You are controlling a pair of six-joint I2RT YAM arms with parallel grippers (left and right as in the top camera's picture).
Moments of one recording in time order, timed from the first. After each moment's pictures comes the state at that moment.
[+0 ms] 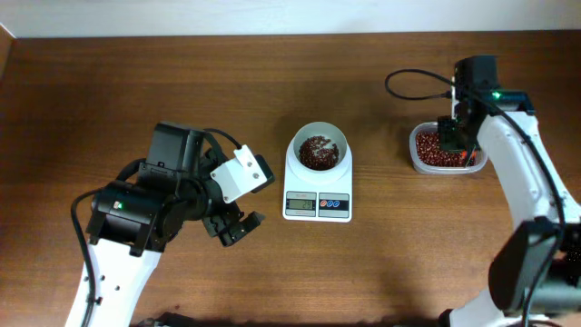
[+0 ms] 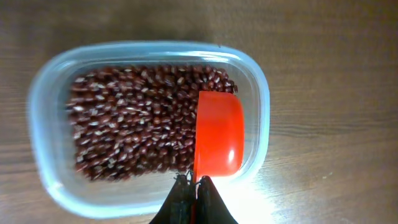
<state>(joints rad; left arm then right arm) -0.27 1.16 1.29 -1.20 0.37 0.70 -0.02 1.77 1.45 -0.97 0.28 -0.03</state>
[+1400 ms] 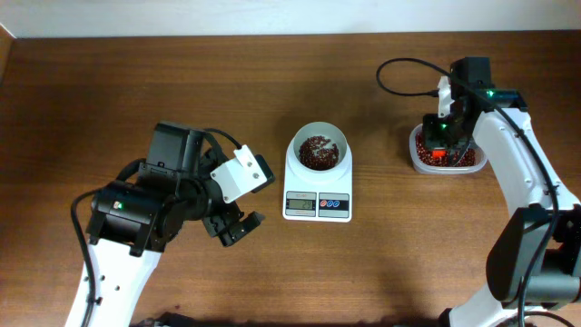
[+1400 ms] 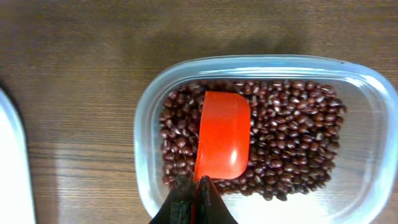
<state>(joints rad) -0.27 1.16 1.29 -1.20 0.37 0.70 -0.02 1.81 1.45 -0.92 -0.01 0.00</state>
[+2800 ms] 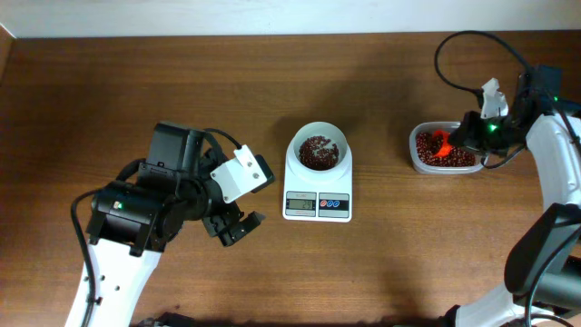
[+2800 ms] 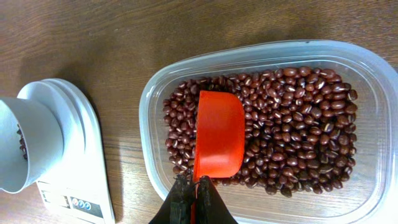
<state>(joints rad) -0.27 1.16 1.29 -1.20 0.37 0.70 -0.29 1.81 1.45 -0.96 -0.45 -0.06</state>
